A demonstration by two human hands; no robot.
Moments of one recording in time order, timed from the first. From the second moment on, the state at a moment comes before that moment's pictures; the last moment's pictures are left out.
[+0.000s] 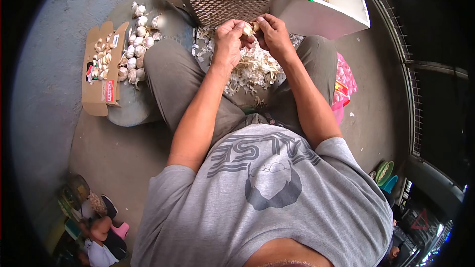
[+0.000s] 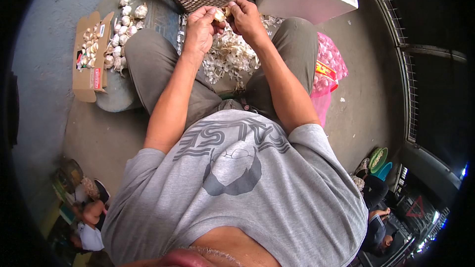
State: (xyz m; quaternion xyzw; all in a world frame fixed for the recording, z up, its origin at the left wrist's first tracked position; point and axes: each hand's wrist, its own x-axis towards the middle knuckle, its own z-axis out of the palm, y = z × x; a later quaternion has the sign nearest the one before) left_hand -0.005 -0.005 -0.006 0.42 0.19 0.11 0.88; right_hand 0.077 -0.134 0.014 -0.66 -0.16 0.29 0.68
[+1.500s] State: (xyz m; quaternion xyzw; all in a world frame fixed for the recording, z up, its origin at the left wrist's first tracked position) left_hand 0.005 -0.002 -0.008 0.68 0.23 0.23 0.65; right_hand 0.073 -0.145 0.031 -0.66 -0.26 0.30 0.64
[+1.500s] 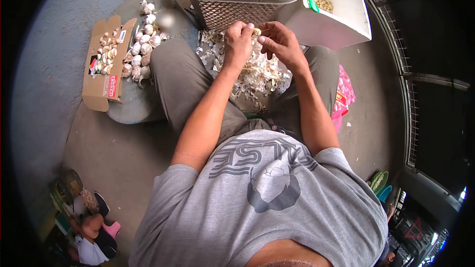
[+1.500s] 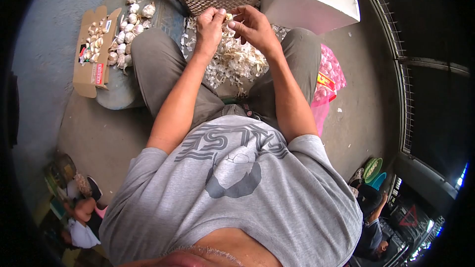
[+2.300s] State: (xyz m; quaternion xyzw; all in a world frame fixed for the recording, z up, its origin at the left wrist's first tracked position) left_hand 0.006 0.001 -0.020 0.52 0.22 0.15 0.81; right_hand 0.097 -0.159 0.061 -0.71 -0.22 0.33 0.59
